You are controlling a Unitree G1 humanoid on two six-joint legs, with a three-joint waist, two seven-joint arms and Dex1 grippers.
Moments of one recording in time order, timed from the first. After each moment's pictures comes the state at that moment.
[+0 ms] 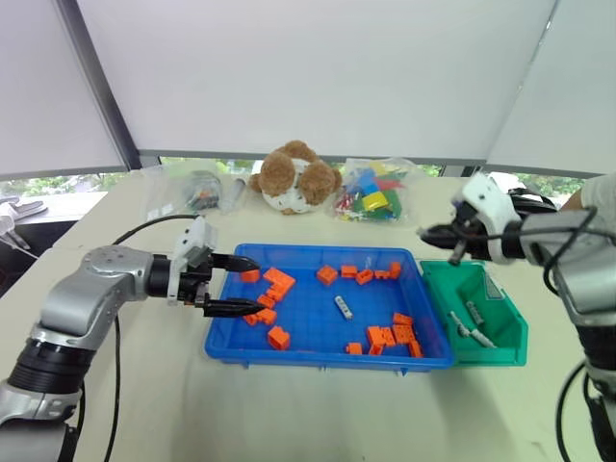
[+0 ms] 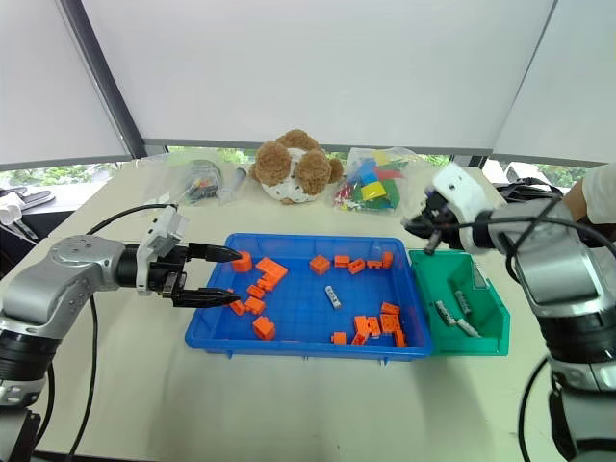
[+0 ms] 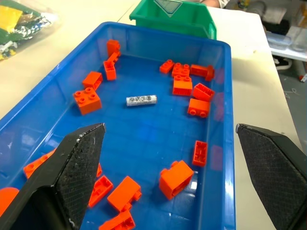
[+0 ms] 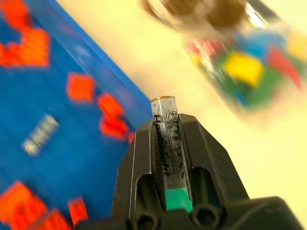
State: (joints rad) left arm -0.63 0.83 -0.02 -0.05 -0.55 0.56 -1.31; right arm -0.68 -0.94 -0.03 -0.11 0.09 0.80 1.00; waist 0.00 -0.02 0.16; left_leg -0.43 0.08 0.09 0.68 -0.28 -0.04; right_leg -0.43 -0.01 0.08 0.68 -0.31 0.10
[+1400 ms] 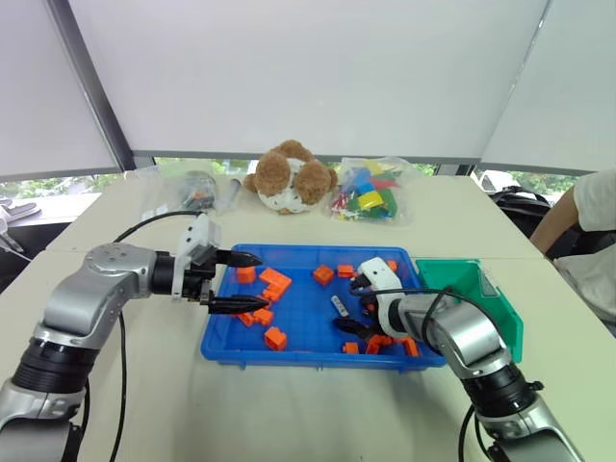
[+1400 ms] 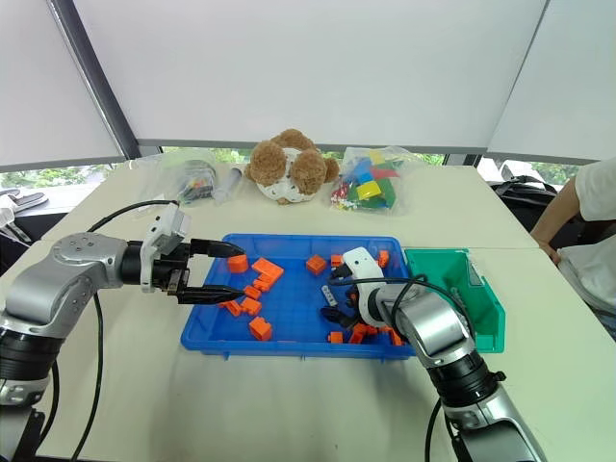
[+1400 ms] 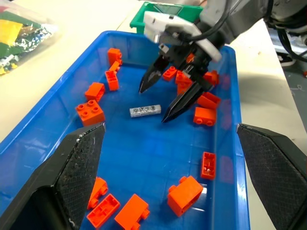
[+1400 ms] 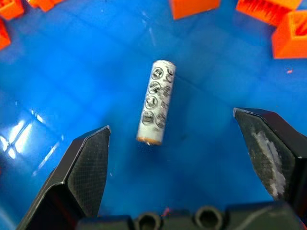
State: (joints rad) left arm -0.63 0.82 -0.01 -0.08 -0.54 0.56 -1.28; right arm -0.62 -0.41 0.21 -0.18 0.21 1.20 0.48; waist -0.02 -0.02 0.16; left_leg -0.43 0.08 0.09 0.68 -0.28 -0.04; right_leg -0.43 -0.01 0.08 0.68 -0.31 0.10
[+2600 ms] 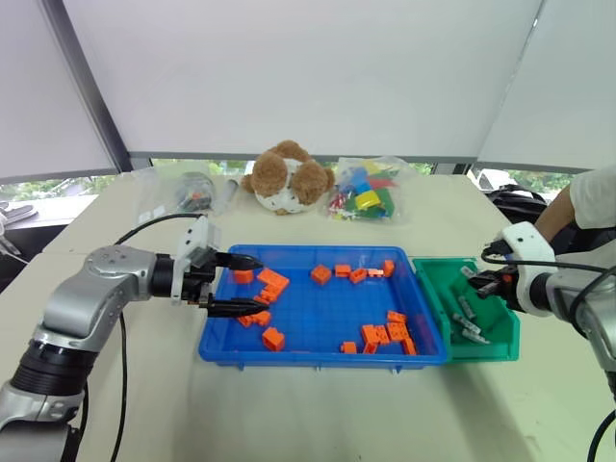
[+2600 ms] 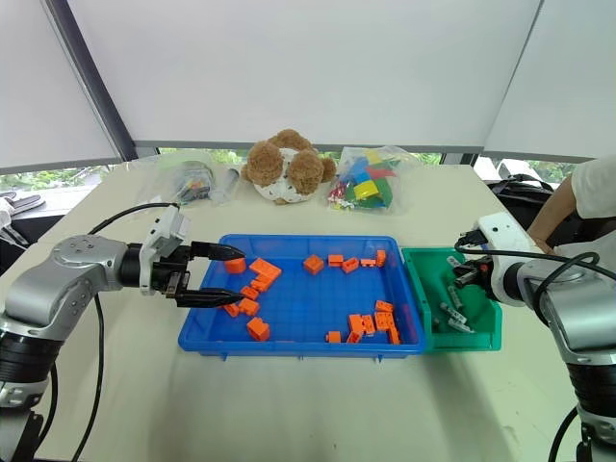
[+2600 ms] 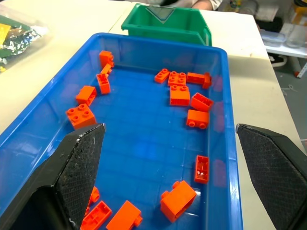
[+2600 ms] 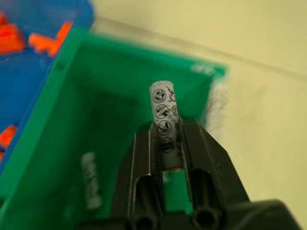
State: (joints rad) left arm -0.62 0.82 -0.02 -0.08 -0.55 0.56 -1.29; right arm -0.46 -0.94 -0.18 -0.22 0.26 1.15 0.64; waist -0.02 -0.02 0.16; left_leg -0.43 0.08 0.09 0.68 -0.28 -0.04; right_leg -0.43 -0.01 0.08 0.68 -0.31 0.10
